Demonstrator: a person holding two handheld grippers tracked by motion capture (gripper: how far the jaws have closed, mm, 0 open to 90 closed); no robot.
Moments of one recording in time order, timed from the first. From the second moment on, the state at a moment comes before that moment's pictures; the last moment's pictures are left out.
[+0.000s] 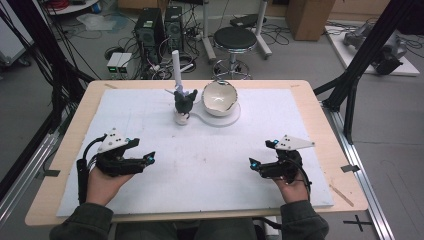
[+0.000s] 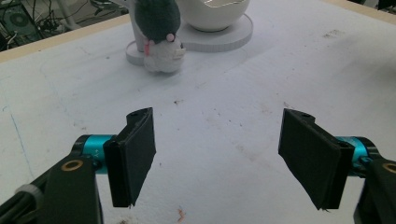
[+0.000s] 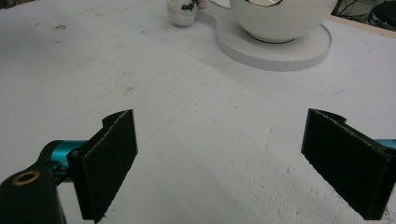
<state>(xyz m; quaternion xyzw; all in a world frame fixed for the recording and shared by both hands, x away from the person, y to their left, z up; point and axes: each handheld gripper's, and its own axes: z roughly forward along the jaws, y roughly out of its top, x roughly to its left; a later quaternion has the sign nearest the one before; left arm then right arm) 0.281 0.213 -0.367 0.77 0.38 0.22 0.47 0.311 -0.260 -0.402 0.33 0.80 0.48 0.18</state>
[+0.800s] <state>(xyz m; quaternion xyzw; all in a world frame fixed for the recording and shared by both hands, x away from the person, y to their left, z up) 0.269 0.222 -0.376 0.77 0.39 0.22 0.47 0.310 -0.260 -0.403 0.33 0.80 0.48 0.18</state>
